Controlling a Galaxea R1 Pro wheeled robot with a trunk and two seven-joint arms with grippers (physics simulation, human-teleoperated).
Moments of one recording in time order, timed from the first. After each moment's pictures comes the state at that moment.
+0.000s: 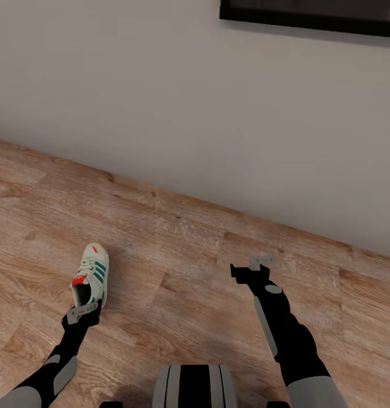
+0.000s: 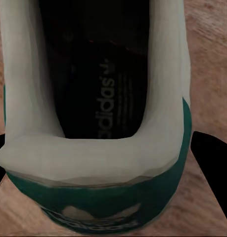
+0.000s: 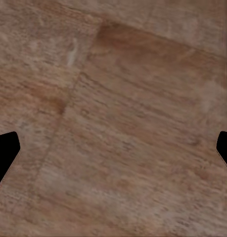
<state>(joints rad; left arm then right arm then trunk) -0.58 0.23 -0.13 -0.28 0.51 -0.61 -0.14 -0.50 0.11 0.04 -1.26 0.07 0.48 -0.06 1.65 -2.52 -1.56</state>
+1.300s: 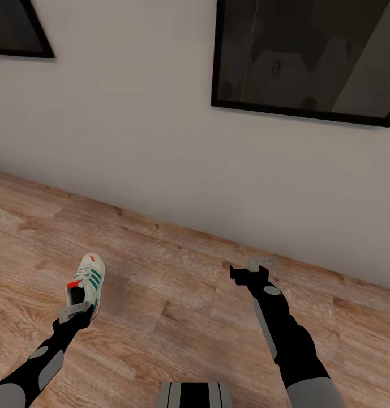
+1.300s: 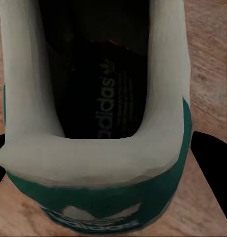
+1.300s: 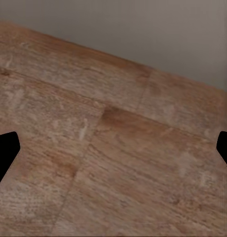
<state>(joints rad) -0.58 0.30 -0.13 -0.34 0.51 -0.33 -0.14 -0.50 0.11 0.05 -1.26 0.07 0.48 -0.07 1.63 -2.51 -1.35</state>
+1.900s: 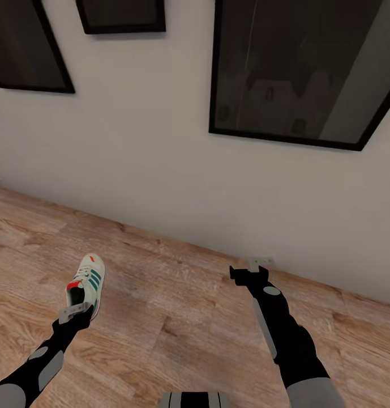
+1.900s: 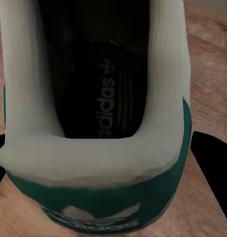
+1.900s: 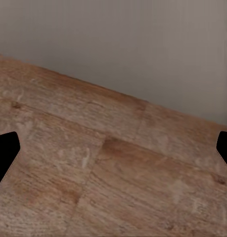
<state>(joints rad) -0.58 0.30 -0.13 -0.33 0.51 -0.33 -0.14 -0.50 0.11 0.05 -1.25 0.07 0.48 -0.07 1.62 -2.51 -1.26</state>
